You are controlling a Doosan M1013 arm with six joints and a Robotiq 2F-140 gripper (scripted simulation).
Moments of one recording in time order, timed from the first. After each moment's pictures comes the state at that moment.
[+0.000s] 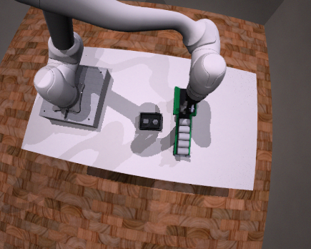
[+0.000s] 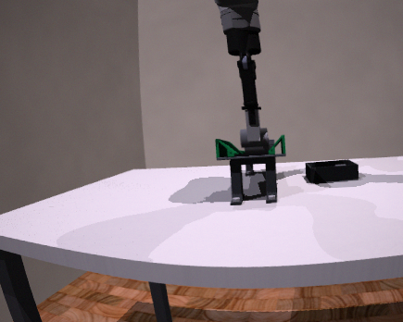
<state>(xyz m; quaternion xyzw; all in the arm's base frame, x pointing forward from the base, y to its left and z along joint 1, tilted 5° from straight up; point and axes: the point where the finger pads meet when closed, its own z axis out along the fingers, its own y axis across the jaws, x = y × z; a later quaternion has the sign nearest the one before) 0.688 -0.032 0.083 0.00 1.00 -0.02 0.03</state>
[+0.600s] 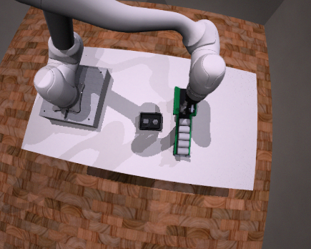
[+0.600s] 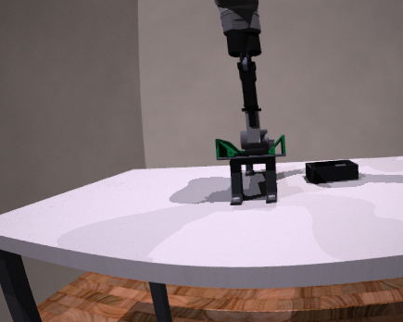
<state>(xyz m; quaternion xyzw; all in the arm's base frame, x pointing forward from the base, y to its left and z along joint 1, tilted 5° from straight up) 0.688 -0.032 0.079 0.00 1.00 -0.02 0.03</state>
